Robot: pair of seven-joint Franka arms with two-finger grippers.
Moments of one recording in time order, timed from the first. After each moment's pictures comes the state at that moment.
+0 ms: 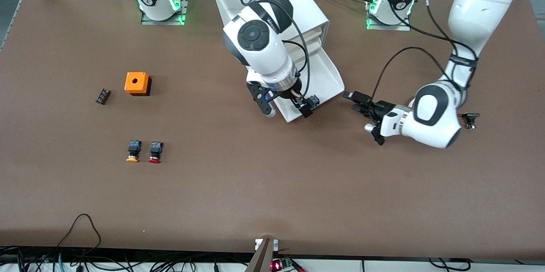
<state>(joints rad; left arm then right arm) 0.06 0.59 -0.18 -1.68 -0.65 1.63 0.57 0.79 0.78 0.02 -1.10 0.19 2.15 1.74</state>
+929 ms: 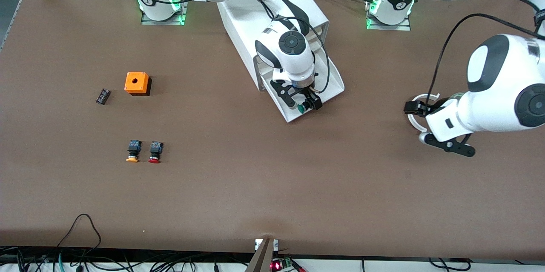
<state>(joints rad) 0.03 0.45 -0.20 -1.31 0.05 1.50 0.12 0.90 0.91 0.02 -1.19 0.09 2.31 1.81</state>
